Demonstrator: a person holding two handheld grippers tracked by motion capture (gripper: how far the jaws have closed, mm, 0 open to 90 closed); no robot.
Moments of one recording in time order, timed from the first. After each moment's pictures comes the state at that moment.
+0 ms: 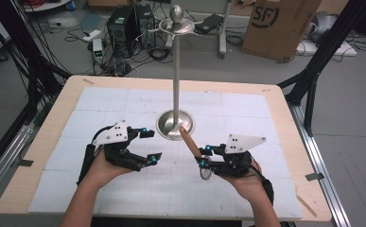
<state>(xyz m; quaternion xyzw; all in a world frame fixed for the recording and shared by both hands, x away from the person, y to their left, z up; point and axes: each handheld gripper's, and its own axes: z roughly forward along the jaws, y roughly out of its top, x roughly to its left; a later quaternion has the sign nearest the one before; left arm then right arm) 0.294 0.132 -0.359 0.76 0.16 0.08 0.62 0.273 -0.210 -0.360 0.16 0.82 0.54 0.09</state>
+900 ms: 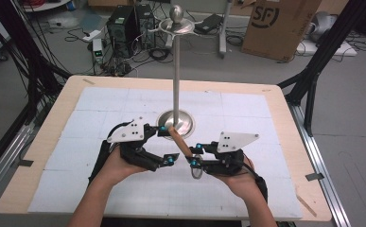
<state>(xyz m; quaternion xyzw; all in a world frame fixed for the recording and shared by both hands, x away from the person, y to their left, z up) 0.290 0.094 -0.338 0.76 0.11 0.07 0.64 0.272 -0.189 -0.348 0.13 0.81 0.56 0.08</state>
